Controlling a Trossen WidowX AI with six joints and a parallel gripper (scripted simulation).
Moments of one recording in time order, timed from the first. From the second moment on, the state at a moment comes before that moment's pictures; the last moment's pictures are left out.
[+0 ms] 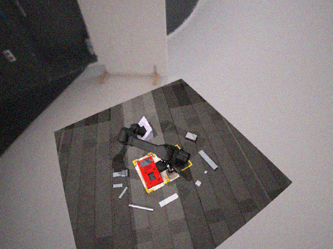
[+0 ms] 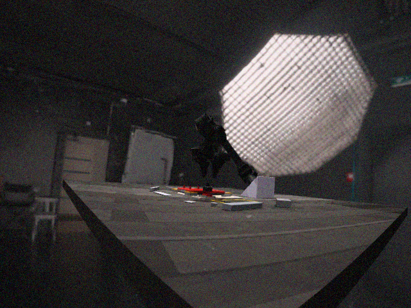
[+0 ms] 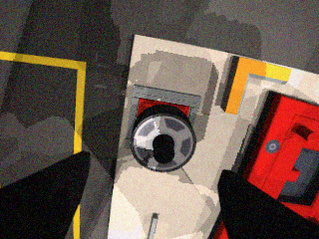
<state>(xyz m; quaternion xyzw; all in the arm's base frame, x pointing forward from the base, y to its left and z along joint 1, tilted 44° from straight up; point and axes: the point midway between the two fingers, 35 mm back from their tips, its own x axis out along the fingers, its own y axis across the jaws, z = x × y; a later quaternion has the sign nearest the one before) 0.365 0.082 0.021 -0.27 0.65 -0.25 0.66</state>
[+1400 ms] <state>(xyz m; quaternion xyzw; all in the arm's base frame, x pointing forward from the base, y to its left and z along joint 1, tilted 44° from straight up) 0.364 0.050 -0.007 -0.27 0.65 -0.25 0.66</state>
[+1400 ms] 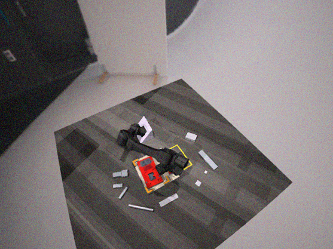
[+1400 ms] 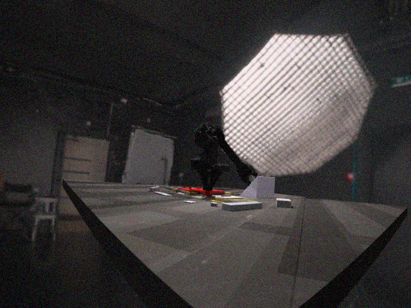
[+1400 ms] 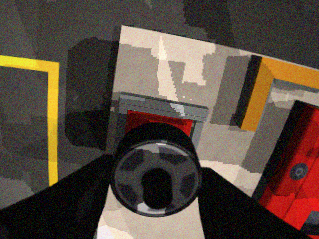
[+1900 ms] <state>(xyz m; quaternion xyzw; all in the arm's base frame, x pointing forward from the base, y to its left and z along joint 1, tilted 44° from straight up) 0.364 0.052 -0.003 -0.27 0.65 -0.25 0.66</state>
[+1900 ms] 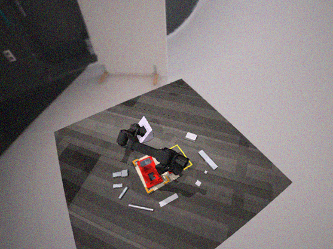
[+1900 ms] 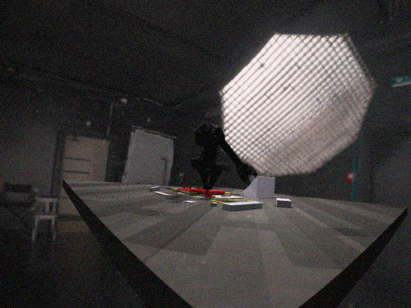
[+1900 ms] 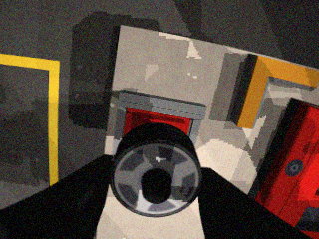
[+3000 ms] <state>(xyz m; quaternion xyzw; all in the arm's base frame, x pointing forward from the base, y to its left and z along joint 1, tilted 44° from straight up) 0.364 0.059 0.004 -0.27 0.65 -0.25 0.66</state>
